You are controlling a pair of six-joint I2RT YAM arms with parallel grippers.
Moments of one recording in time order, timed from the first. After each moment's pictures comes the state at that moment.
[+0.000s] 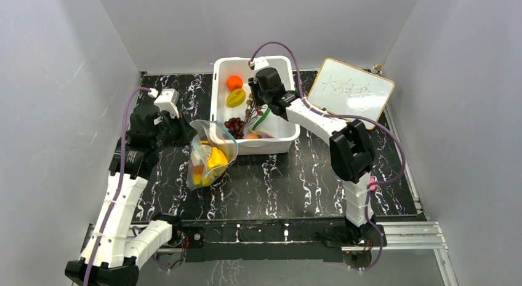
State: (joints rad) left arm -0.19 0.90 1.09 -0.75 0.21 -0.25; right arm 0.62 2.06 1.73 -0.16 0.16 0.07
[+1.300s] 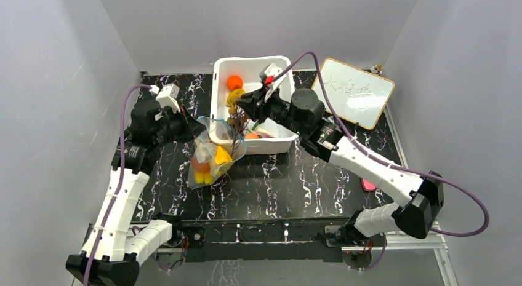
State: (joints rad) left arm -0.19 0.93 1.10 -0.67 0.34 -0.41; right arm 0.82 1.35 1.29 0.12 -0.11 0.03
